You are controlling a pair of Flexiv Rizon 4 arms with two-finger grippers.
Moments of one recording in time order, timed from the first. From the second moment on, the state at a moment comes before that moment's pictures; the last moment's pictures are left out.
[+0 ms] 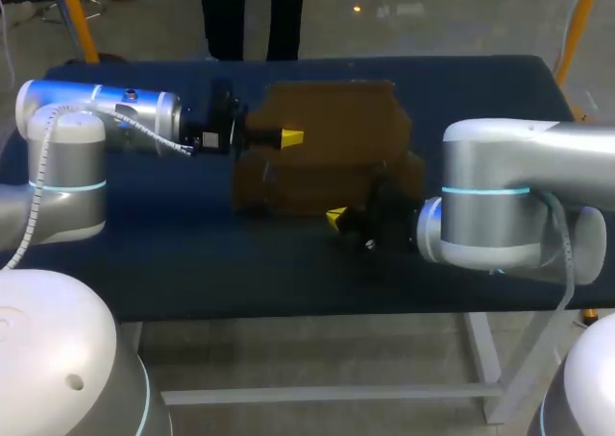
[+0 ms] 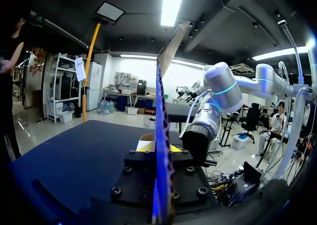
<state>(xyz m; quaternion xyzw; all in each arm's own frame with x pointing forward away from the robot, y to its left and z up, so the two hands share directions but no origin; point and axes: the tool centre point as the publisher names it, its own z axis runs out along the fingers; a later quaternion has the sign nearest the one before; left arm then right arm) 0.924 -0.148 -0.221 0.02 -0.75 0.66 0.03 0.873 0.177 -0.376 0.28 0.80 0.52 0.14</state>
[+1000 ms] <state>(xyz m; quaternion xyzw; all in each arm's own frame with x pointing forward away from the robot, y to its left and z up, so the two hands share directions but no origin) 0.924 -0.148 -0.222 0.02 -0.75 0.66 0.03 0.815 0.089 -0.347 0.20 0.81 0.53 0.15</state>
